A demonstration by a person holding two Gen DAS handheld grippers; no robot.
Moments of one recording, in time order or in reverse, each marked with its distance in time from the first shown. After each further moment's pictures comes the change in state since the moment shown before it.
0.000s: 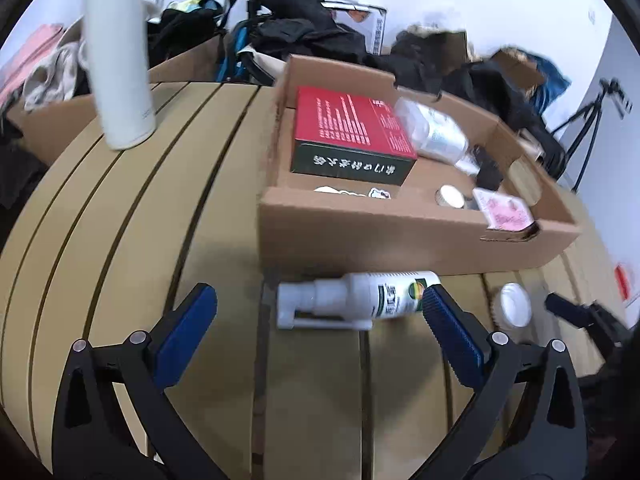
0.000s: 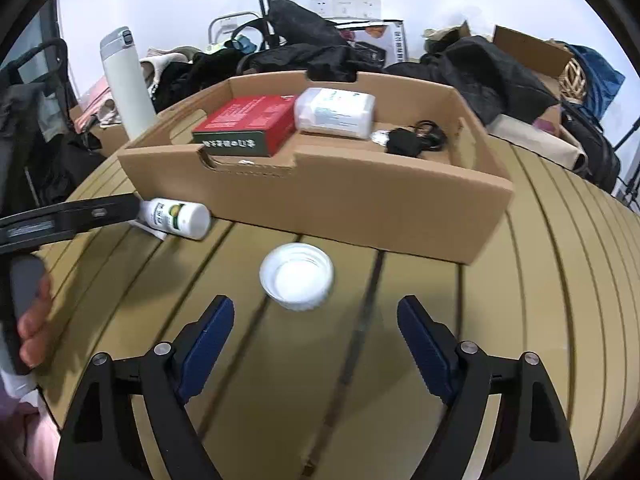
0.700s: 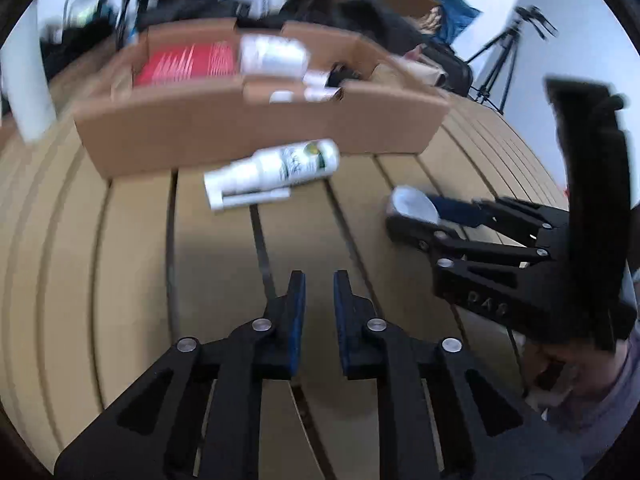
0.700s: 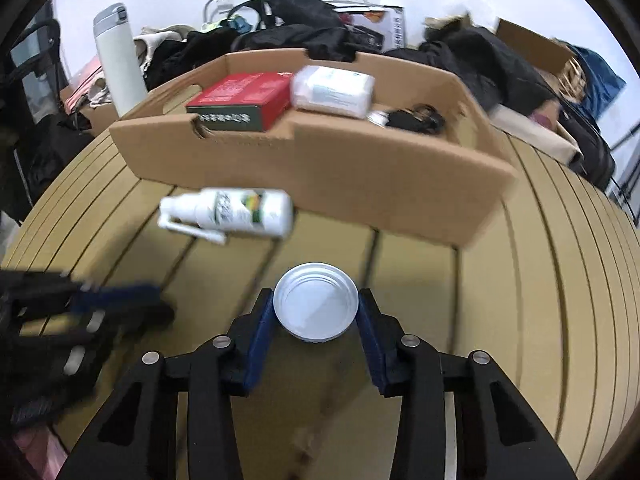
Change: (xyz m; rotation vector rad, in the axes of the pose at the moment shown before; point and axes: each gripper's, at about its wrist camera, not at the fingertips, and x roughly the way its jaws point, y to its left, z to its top) left arm -0.043 -0.099 -0.072 0.233 0.062 -0.190; right arm -0.006 -0.011 -0.019 0.015 0.077 -0.073
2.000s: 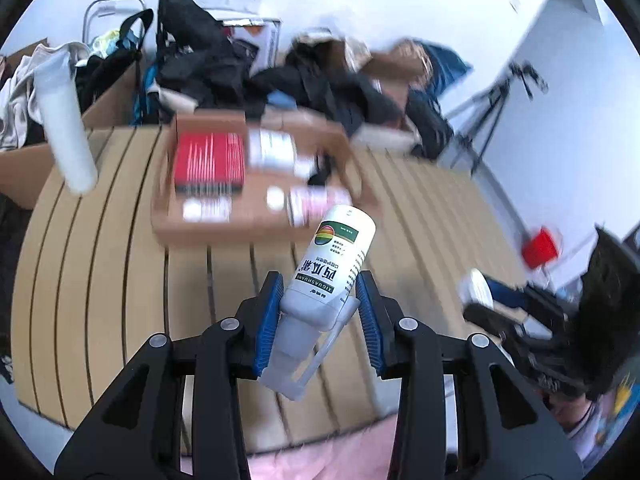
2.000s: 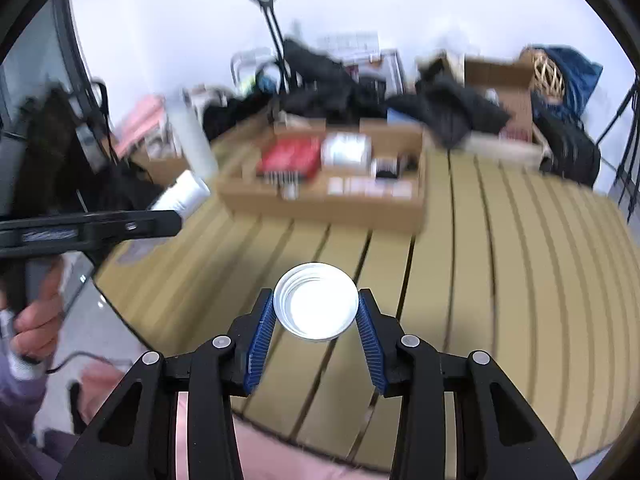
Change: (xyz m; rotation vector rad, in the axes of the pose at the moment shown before) left arm -0.127 0.013 0.115 -0.195 -0.007 -0.107; right arm -0.186 -0.017 0.014 0.035 -0.154 0.167
